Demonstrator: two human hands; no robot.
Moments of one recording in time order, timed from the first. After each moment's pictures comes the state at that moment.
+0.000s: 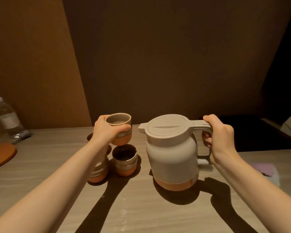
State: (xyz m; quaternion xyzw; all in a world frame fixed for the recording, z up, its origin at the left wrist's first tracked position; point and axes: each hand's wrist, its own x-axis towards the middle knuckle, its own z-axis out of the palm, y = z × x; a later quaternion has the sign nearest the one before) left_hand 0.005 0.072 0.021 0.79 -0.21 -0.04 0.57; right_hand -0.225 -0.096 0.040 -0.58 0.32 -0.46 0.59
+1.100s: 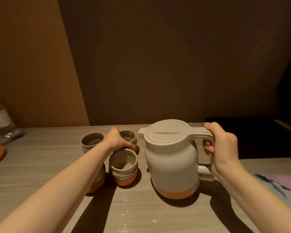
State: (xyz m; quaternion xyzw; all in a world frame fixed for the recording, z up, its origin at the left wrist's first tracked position) left_hand 0.069 0.019 -0.034 0.90 -0.22 -0.18 0.32; right_hand -0.193 -0.113 0.016 -0.57 0.34 -0.44 0.60
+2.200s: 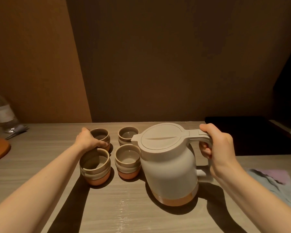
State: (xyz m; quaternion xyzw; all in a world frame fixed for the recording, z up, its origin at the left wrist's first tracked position) left_hand 0.115 0.104 -0.044 0.92 -0.11 -0.12 0.34; right_hand -0.201 -0.079 0.023 -0.59 0.30 -0.41 0.62
